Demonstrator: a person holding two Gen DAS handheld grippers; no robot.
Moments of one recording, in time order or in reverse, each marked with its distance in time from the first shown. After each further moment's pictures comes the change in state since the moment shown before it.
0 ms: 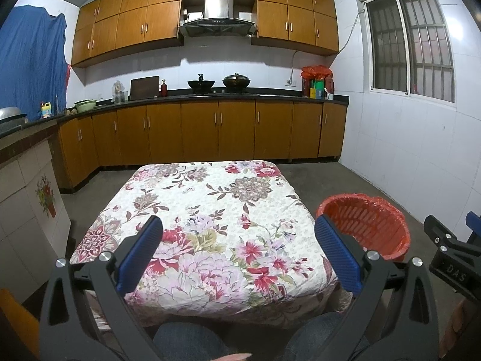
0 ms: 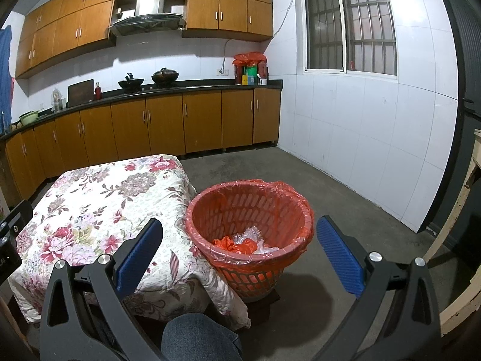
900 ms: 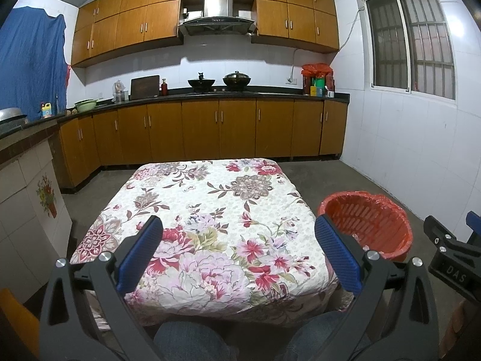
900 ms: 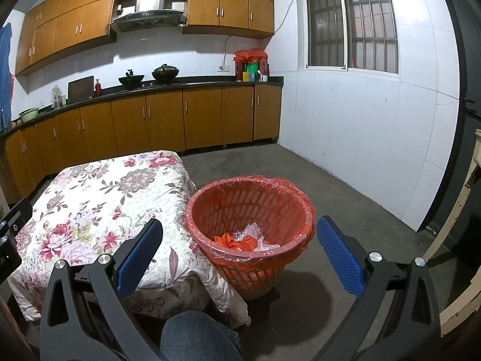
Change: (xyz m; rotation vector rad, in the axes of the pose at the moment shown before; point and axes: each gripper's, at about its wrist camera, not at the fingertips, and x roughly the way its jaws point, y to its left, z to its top) left arm 0.005 0.002 -0.006 0.003 0.006 0.006; right arm 0.006 0.000 -0.007 -0.001 0.010 0.000
